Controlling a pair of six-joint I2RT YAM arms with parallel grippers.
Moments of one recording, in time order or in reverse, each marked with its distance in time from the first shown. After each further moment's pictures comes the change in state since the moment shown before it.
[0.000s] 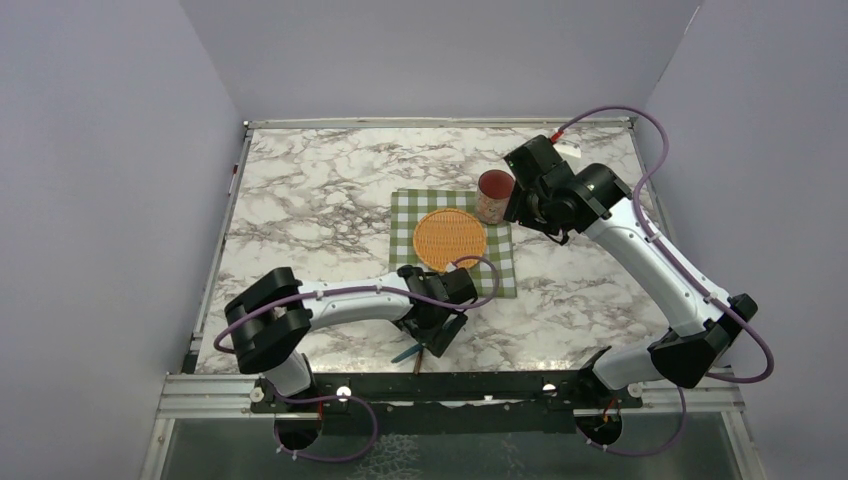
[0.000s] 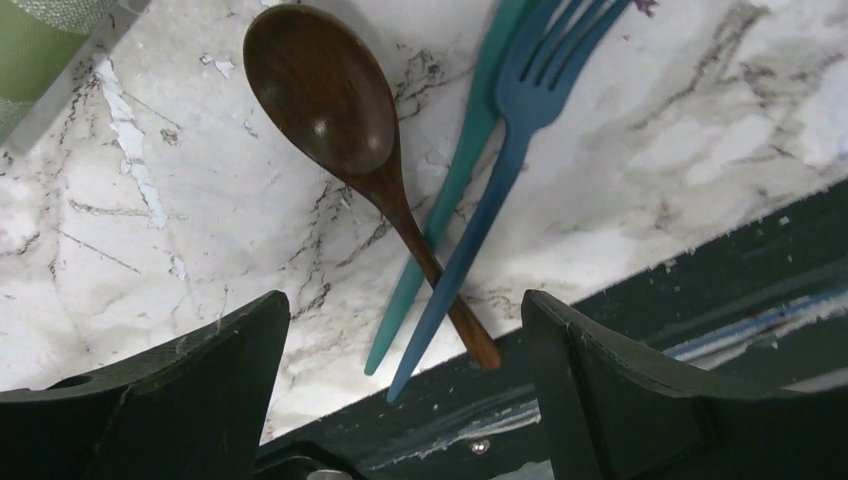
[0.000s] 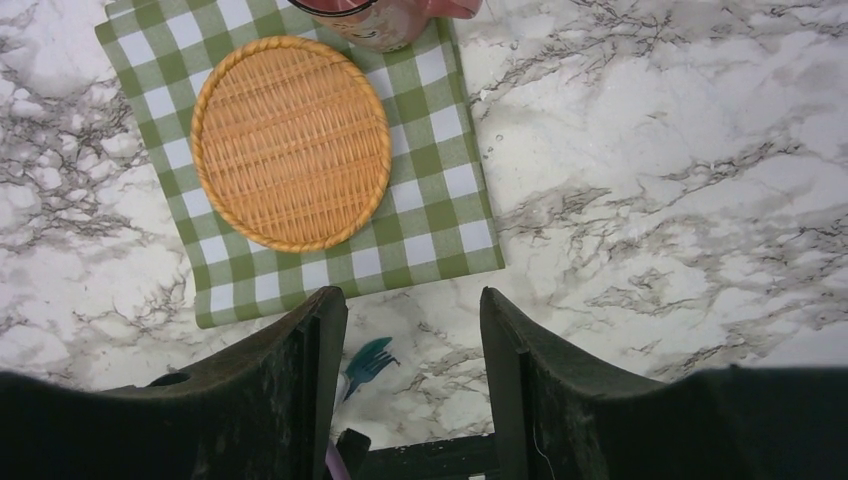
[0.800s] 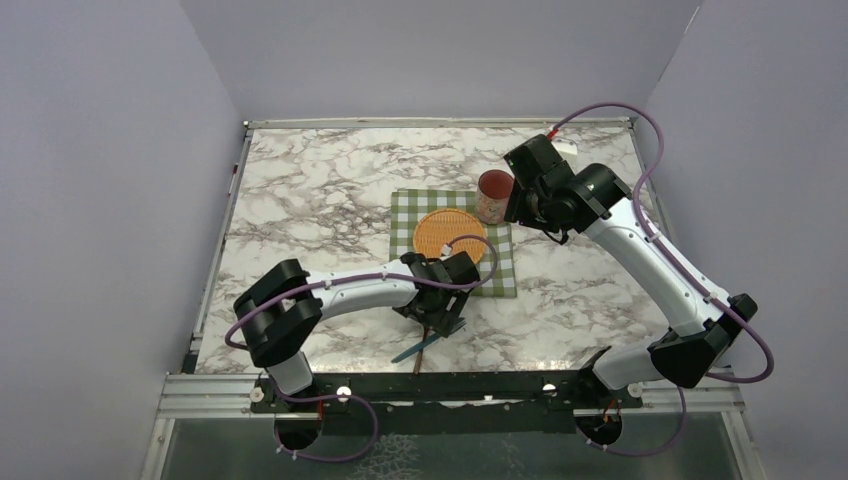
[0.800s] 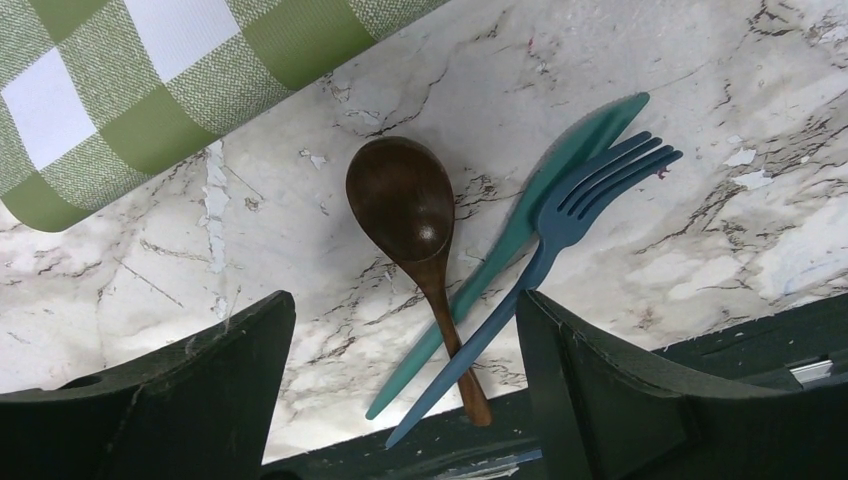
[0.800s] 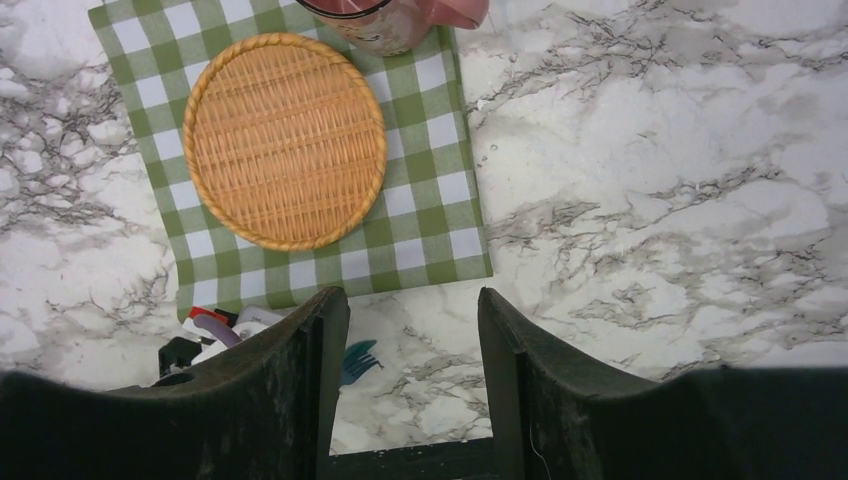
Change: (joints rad) left arm 0.071 0.076 0.071 0.026 -0.068 -0.092; right arm 0.000 0.001 0.000 0.016 0.000 -0.072
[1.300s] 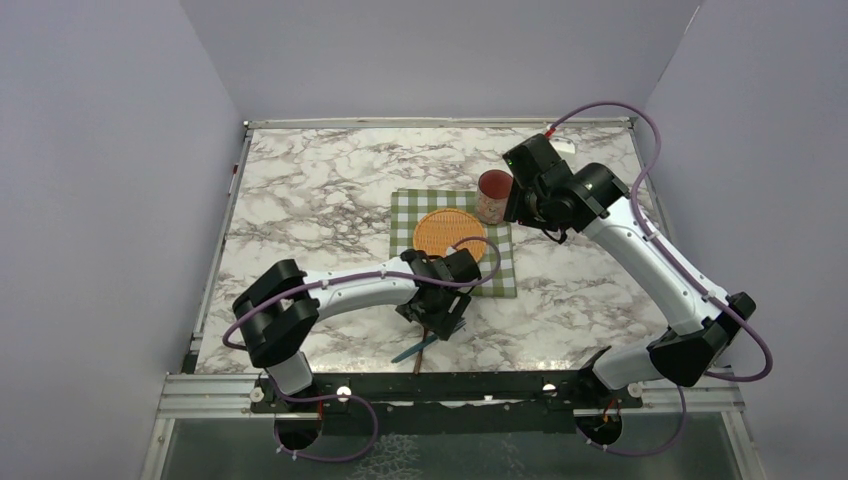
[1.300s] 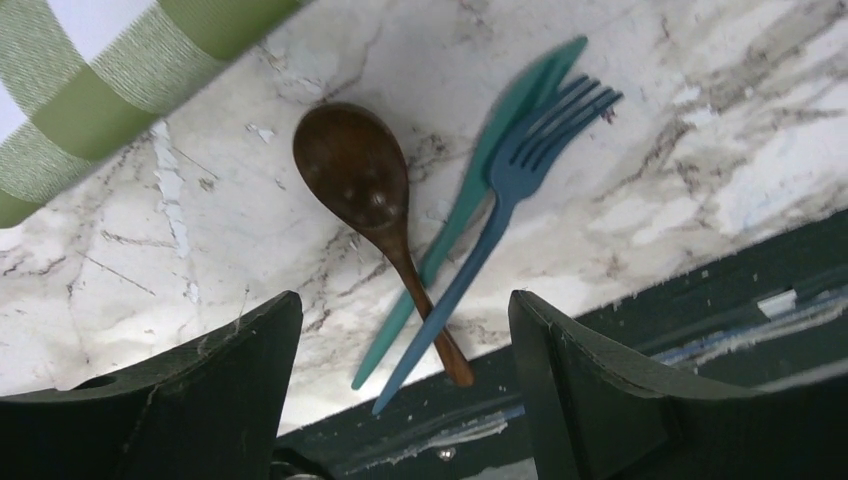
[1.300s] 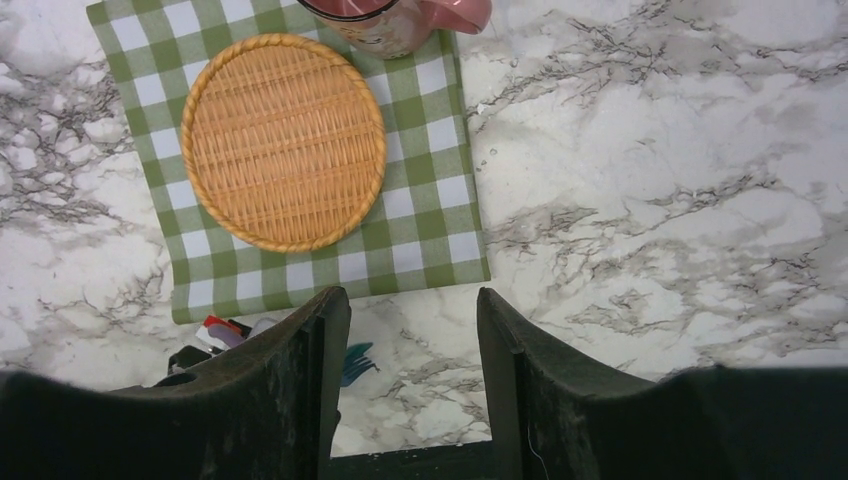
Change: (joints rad) left arm 0.000 0.006 0.034 -0.032 0.070 0.045; right arm 0.000 0.003 0.000 0.009 0.000 -0.020
